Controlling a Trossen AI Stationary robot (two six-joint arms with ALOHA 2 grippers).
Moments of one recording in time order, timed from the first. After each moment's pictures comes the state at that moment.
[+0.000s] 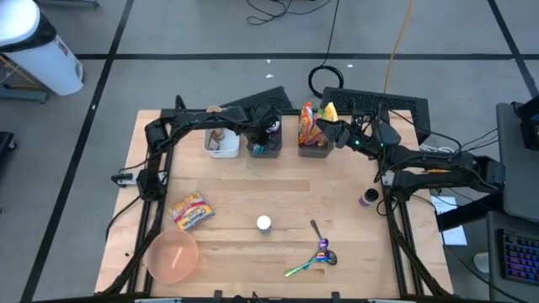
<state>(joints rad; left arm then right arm) 0.45 2.04 1.54 -0.70 -0.05 -0.58 -0.39 0.97 0.46 0.74 0.03 0.85</state>
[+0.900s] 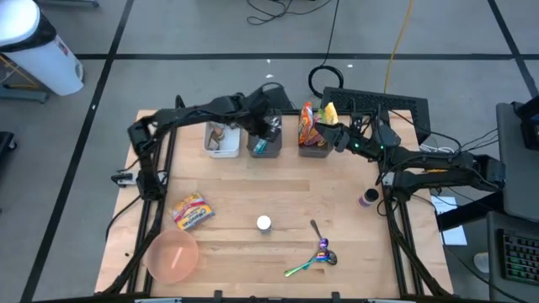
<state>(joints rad) 0.48 1.89 1.55 -0.68 0.16 -0.53 -0.35 0.97 0.46 0.74 0.03 0.85</state>
